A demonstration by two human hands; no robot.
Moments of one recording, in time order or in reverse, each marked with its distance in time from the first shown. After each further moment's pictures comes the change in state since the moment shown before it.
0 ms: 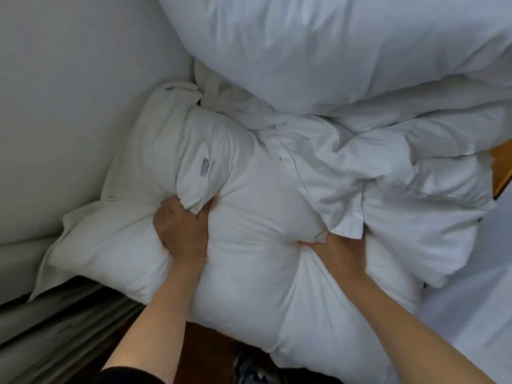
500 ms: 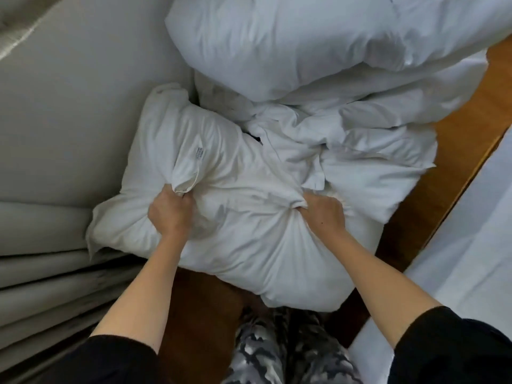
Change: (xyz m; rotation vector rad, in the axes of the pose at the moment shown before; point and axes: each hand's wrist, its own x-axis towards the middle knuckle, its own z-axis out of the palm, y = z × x) left_hand -0.031 0.014 -0.113 -0.040 -0.115 -0.151; right_hand -0.039 -0.019 -0.068 -0.284 0.003 -0.329
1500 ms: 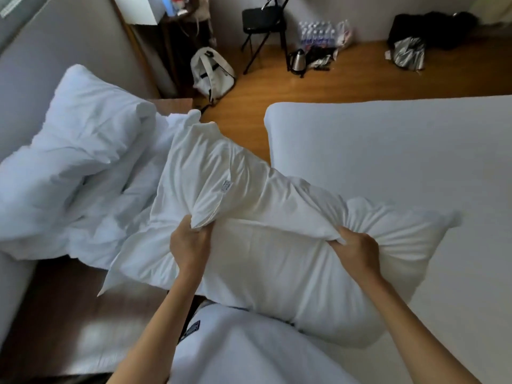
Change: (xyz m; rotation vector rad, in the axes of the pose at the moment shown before) left_hand -0.435 0.295 -0.088 -0.472 -0.402 0.678; right_hand -0.488 0.272 -0.215 0.074 0.615 0.760
